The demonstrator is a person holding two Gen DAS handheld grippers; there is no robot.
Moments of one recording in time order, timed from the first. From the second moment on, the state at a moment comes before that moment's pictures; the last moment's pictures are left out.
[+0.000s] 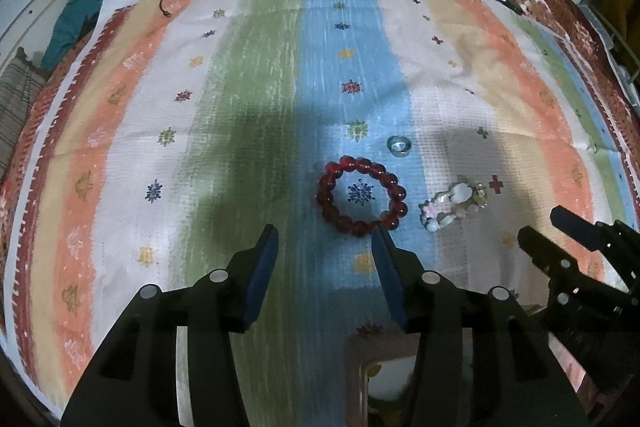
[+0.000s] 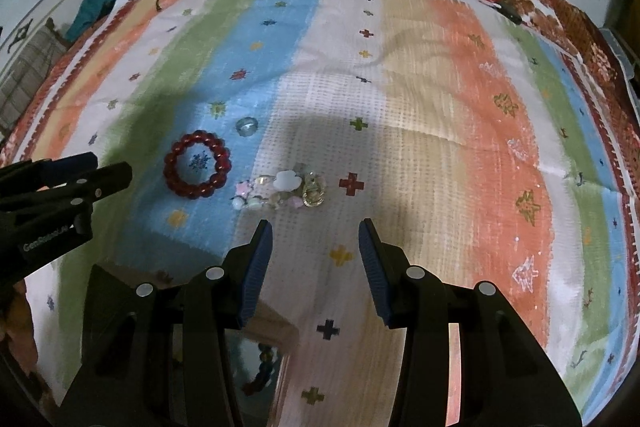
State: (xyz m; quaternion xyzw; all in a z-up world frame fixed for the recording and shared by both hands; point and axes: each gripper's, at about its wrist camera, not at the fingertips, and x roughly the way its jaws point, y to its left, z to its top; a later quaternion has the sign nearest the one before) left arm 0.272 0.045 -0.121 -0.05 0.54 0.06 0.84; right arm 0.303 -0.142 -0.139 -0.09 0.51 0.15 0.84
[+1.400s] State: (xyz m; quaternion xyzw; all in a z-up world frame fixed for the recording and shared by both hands) left arm 0.315 0.048 -0.177 -0.05 0.58 0.04 0.81; right arm 0.348 -0.125 -0.185 -0.10 0.55 0.17 0.81
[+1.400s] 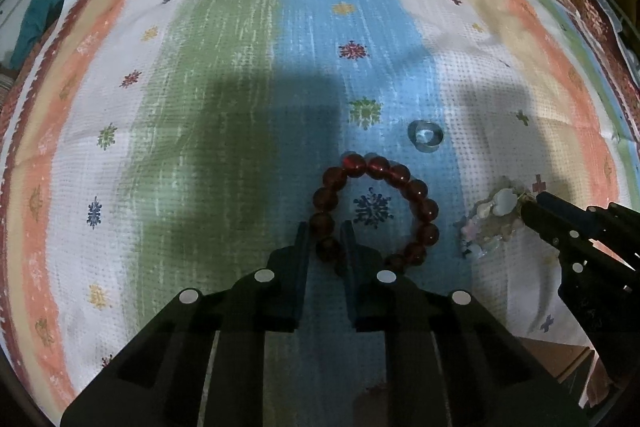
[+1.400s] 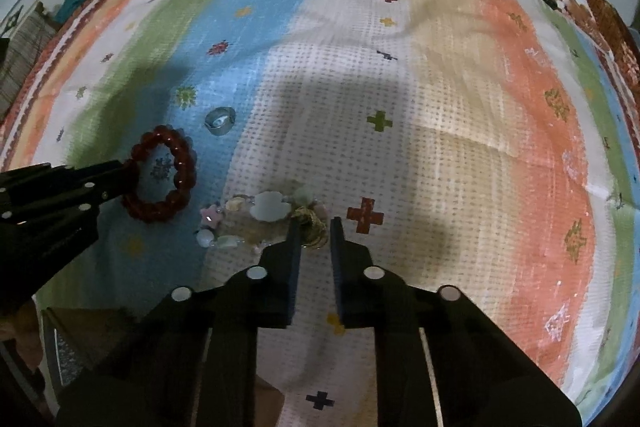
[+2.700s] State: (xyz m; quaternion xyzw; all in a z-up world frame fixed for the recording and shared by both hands) left arm 0.283 0.029 -0.115 -0.05 0.55 0.02 0.84; right arm 0.319 -0.135 -0.151 -0.09 0.53 0.17 0.82
